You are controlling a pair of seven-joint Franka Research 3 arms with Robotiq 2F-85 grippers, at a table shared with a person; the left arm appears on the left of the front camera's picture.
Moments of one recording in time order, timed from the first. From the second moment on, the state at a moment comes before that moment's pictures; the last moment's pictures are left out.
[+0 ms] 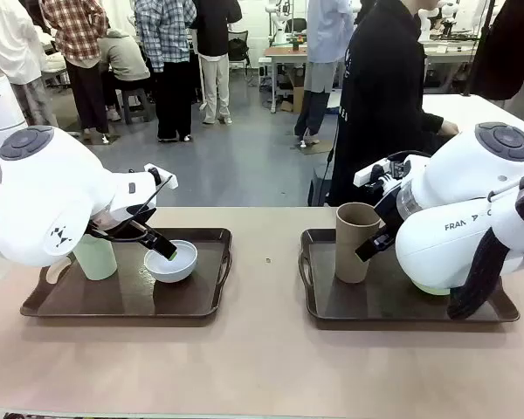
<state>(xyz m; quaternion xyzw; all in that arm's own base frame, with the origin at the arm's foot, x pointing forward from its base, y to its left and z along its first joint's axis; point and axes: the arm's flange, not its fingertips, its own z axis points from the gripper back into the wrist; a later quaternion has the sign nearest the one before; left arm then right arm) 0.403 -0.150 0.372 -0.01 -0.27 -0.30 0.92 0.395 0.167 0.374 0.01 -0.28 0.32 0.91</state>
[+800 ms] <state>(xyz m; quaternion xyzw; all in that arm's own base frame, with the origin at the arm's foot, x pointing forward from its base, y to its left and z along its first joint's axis) 0.403 -0.150 0.372 -0.01 -0.27 -0.30 0.92 0.395 0.167 0.374 0.01 -0.28 0.32 0.91</state>
